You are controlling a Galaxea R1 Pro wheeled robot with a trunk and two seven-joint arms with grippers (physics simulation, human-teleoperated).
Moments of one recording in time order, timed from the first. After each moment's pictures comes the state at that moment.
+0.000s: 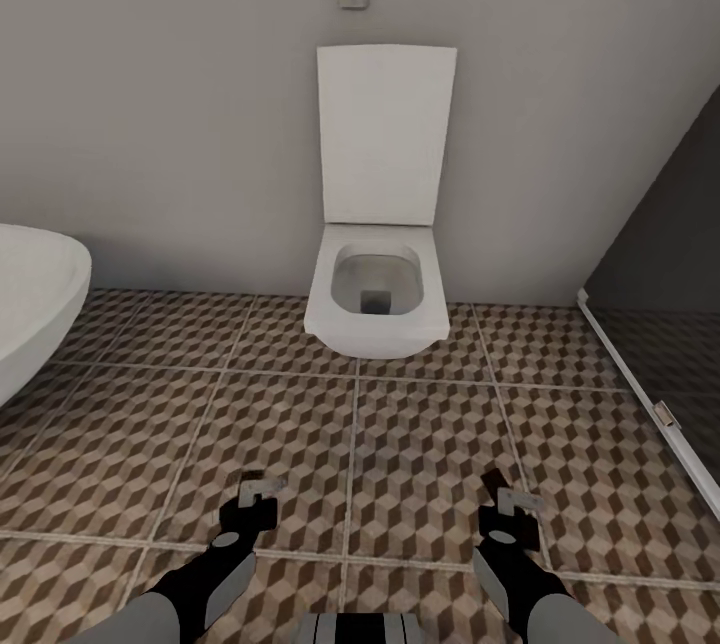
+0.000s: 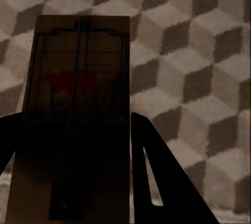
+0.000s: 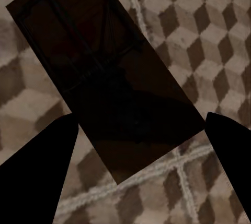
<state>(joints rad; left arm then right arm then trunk) -0.61 0.03 -0.69 -0.37 0.69 -0.14 0.29 -0.59 0.06 -0.10 -0.32 0.05 -0.05 -0.50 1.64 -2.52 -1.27</state>
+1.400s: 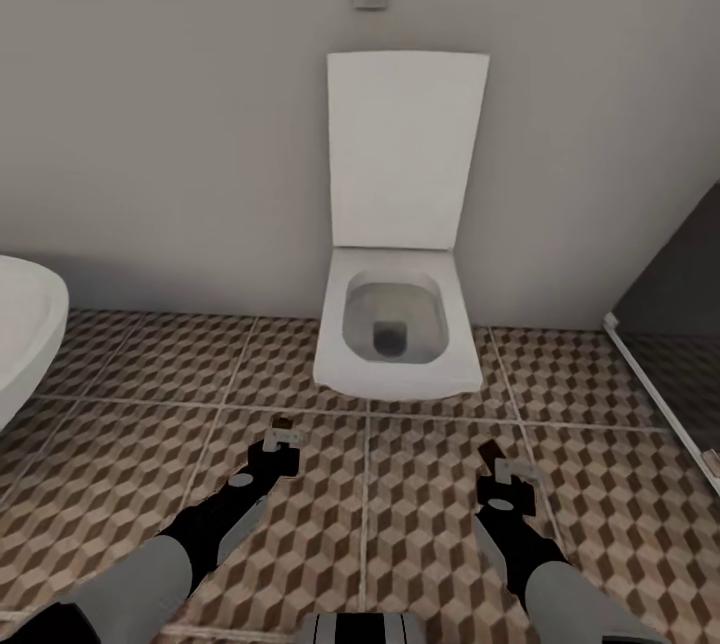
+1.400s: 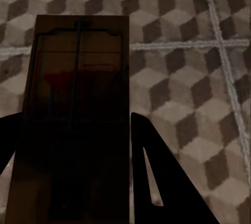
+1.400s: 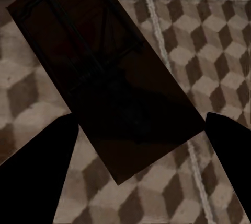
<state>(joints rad) -0.72 0.04 -0.67 -0.47 0.56 -0.04 0.14 -0.66 0.05 -0.08 -0.34 0.06 -0.01 -0.48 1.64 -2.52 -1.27</state>
